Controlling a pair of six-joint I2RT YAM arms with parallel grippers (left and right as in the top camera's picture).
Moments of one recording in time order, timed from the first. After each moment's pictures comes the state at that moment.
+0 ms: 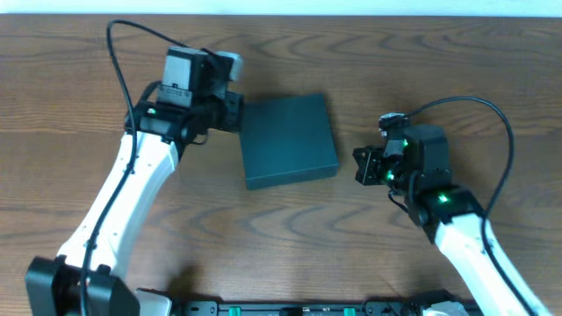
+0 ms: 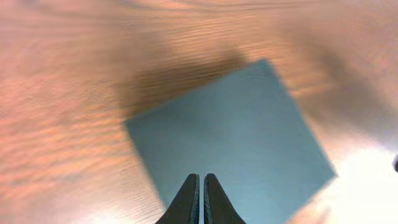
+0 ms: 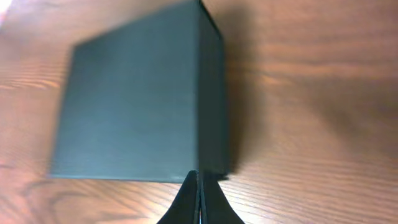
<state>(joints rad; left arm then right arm) -0.24 1.55 1.28 -0.63 0.31 -0.13 0.22 1.20 0.70 -0.29 -0.30 0.38</state>
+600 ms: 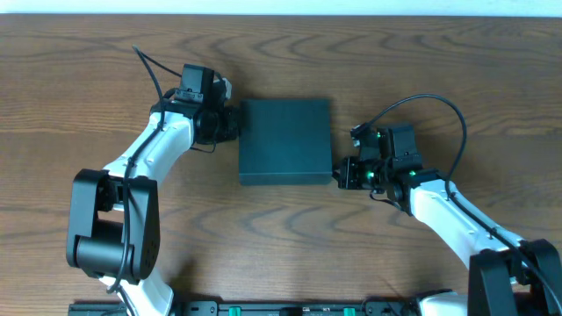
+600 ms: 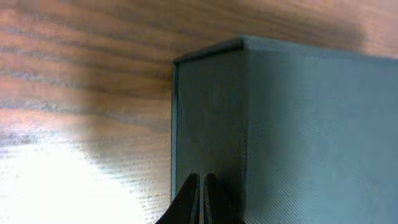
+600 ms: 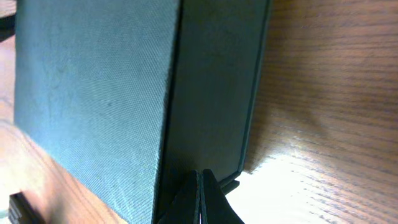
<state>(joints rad) -0.19 1.85 1.21 -0.49 0.37 -0.35 0.24 1.51 0.70 -0.20 -0.54 0.37</state>
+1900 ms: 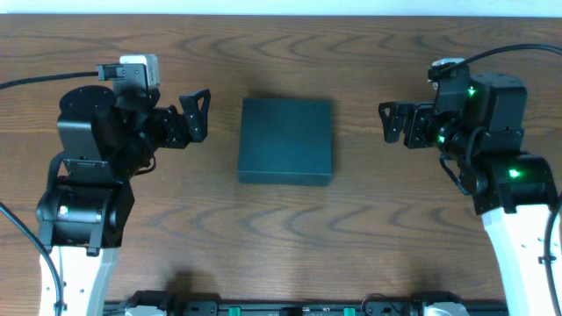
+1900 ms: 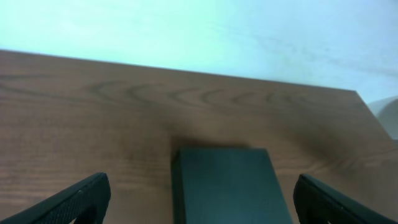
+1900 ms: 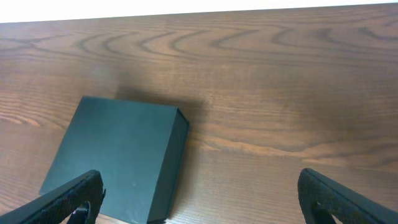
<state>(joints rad) -0.08 1.05 1.21 -0.63 0.28 -0.25 0.07 1.19 1.23 -0.74 -0.23 0.12</state>
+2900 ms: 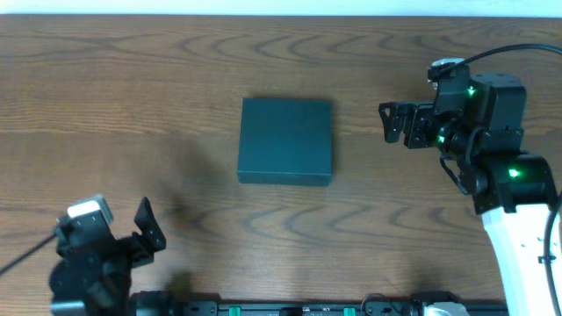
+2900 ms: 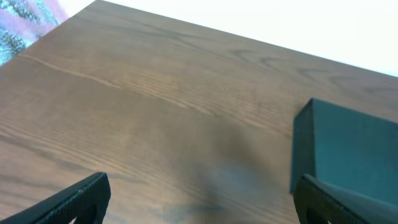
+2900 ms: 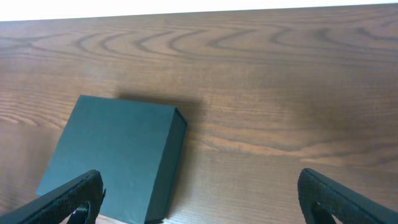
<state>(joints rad) 0.05 0.27 0.78 -0.96 -0.11 -0.20 0.07 1.19 1.23 -0.74 -0.22 0.11</state>
